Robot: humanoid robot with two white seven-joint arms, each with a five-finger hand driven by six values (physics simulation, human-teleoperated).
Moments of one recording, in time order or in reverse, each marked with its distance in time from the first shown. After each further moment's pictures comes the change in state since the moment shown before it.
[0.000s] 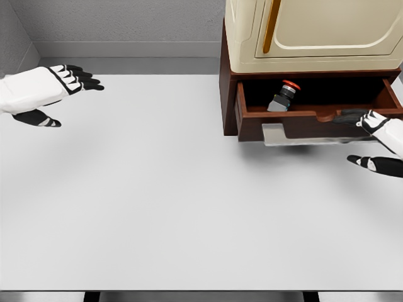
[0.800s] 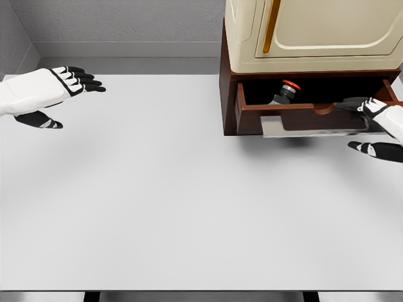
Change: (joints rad) left arm 0.006 -0.002 0.000 -0.006 0.002 0.000 0.001; right arm -0.132 0.000 0.076 0.091 -0.003 0.000 -0.001
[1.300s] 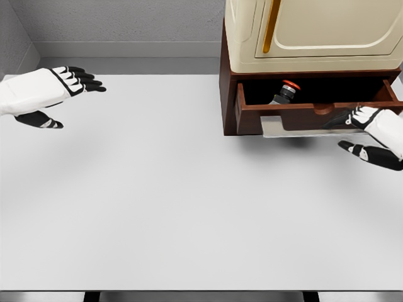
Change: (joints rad) left arm 0.000 0.000 0.000 -0.001 0.000 0.000 0.001; right arm 0.084 -0.026 -0.034 -0.146 0.000 0.000 0.001
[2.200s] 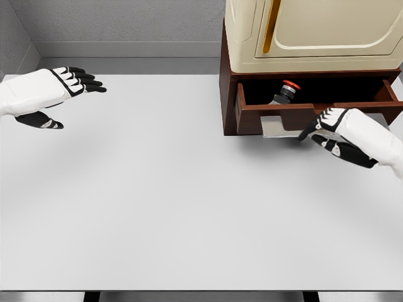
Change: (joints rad) left arm 0.002 -0.001 0.000 -0.001 0.000 0.000 0.000; right arm -0.127 0.023 0.159 -0.006 0.002 0.000 -0.001
